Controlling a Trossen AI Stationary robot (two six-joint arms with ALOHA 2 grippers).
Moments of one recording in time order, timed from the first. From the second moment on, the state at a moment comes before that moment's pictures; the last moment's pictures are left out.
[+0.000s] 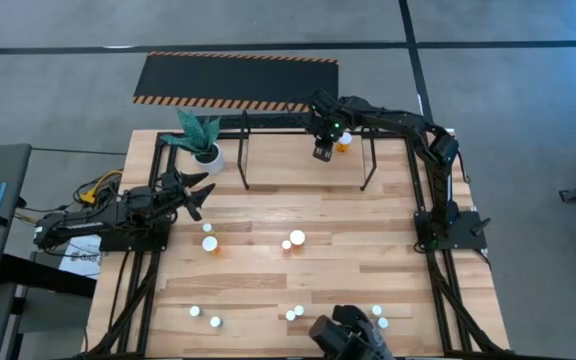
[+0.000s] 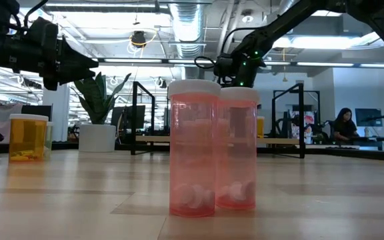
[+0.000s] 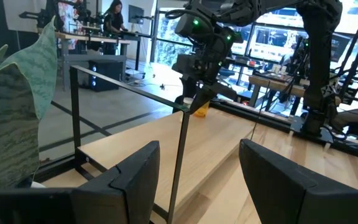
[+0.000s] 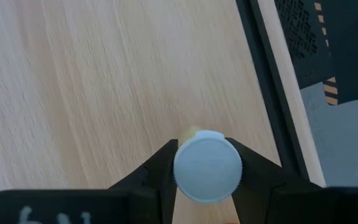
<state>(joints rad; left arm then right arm) 0.15 0.04 0.03 0.02 -0.41 -0.18 -0.69 2.02 1.62 -0.78 -0.06 -0.38</state>
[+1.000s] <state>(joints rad) 0.15 0.04 0.03 0.02 -0.41 -0.18 -0.69 2.02 1.61 -0.78 -0.05 -0.34</state>
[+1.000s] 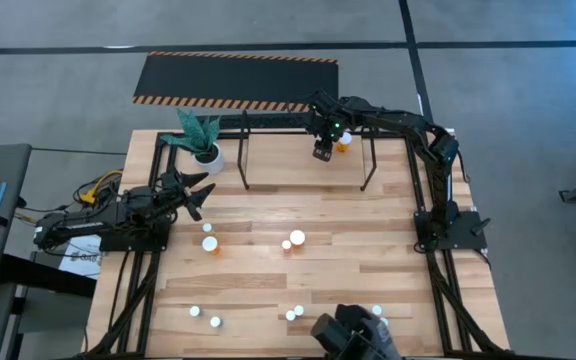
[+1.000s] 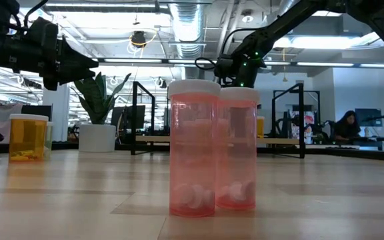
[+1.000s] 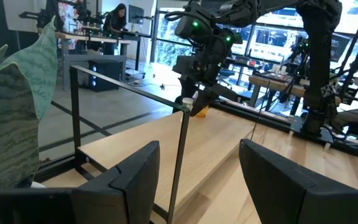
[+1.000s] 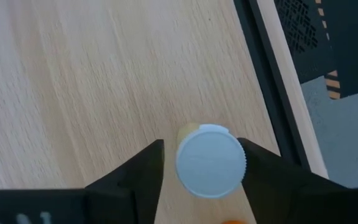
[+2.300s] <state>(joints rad) 0.15 0.04 0.03 0.02 -0.41 -0.18 -0.67 1.97 1.89 -1.28 -0.04 -0.07</state>
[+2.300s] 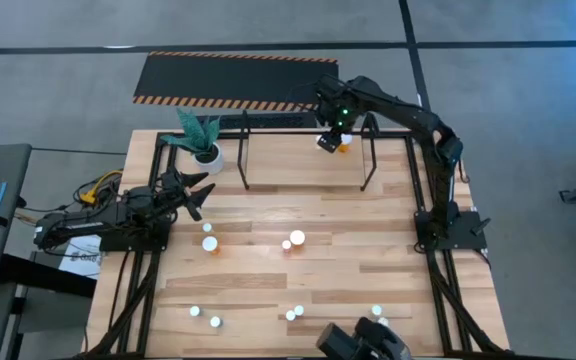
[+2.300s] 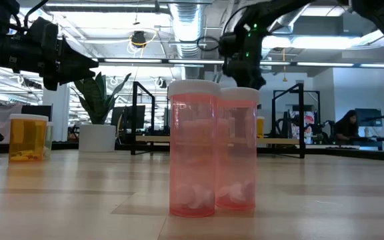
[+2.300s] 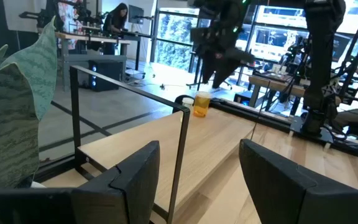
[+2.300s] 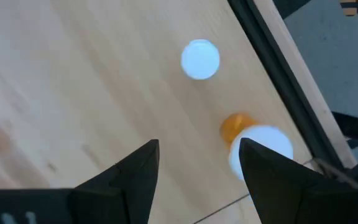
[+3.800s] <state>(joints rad) 0.15 0.04 0.03 0.02 -0.41 -0.18 0.44 1.48 1.15 -1.14 -0.03 1.71</state>
